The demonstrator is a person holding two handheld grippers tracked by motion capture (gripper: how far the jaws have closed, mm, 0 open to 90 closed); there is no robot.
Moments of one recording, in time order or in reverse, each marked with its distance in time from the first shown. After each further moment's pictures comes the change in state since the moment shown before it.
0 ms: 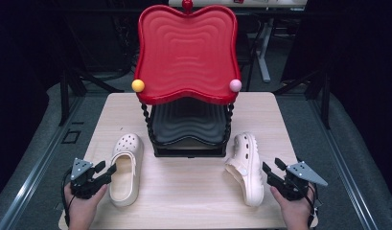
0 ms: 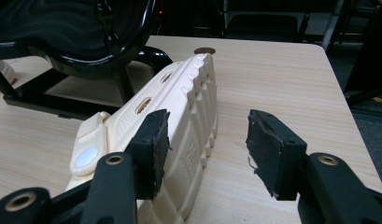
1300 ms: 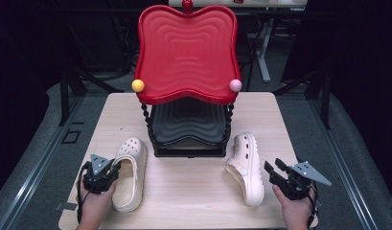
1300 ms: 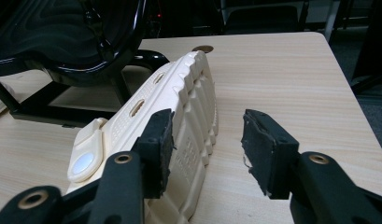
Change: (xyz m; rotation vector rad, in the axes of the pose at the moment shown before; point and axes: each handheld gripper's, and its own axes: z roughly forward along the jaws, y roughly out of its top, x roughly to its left) left arm -0.033 0.009 0.014 0.081 0.099 0.142; right arm -0.007 -0.003 0.001 0.002 0.006 0.085
